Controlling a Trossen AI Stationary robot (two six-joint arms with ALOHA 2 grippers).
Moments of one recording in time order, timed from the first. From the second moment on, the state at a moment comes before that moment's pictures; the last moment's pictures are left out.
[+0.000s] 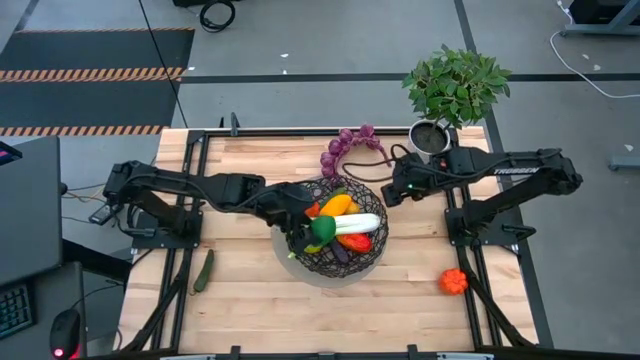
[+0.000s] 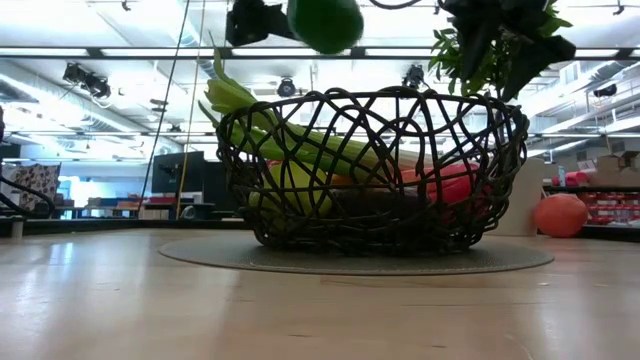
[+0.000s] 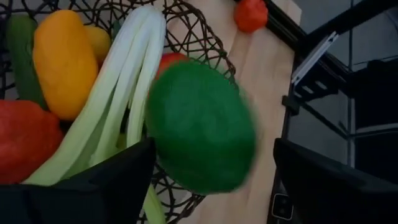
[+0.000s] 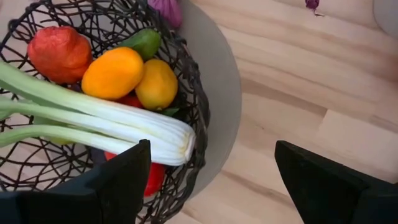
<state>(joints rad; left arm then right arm) -0.13 1.53 1.38 -0.59 0.05 -0.67 0.02 1.19 1.19 -1.19 0.23 1.22</state>
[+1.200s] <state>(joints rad) -0.54 1.50 1.35 -1.44 -0.01 -1.64 0.24 1.19 1.19 -1.17 0.34 0.87</state>
